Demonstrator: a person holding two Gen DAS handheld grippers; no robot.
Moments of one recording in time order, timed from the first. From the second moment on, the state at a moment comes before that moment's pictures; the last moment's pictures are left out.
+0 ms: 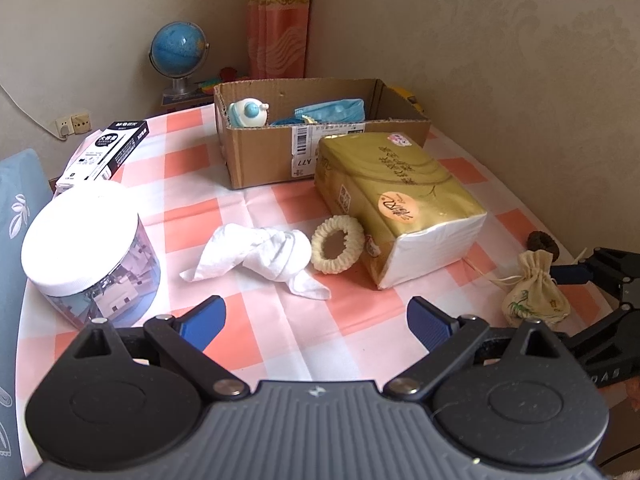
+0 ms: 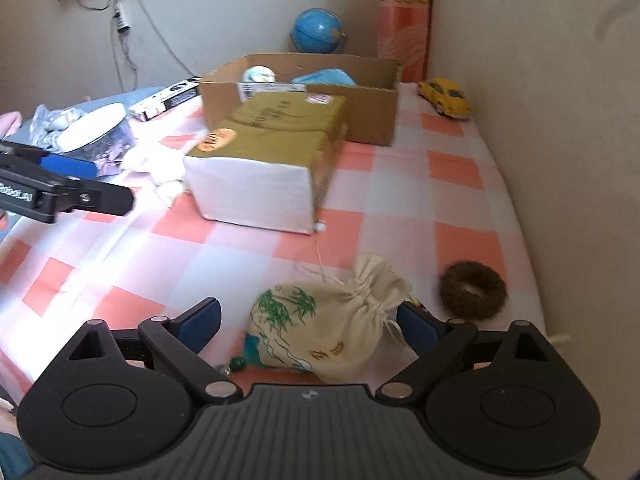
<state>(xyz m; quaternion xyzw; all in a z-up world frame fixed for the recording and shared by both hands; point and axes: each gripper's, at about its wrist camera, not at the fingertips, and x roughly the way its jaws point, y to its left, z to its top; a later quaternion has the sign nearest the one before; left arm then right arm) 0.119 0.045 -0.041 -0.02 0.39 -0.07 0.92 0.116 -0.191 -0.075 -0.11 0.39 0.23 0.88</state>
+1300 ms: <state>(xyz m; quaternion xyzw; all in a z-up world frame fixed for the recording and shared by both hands) 0.191 0.056 -0.071 0.07 0.40 -0.09 0.91 0.118 -0.185 -0.086 -0.13 0.38 0.22 0.89</state>
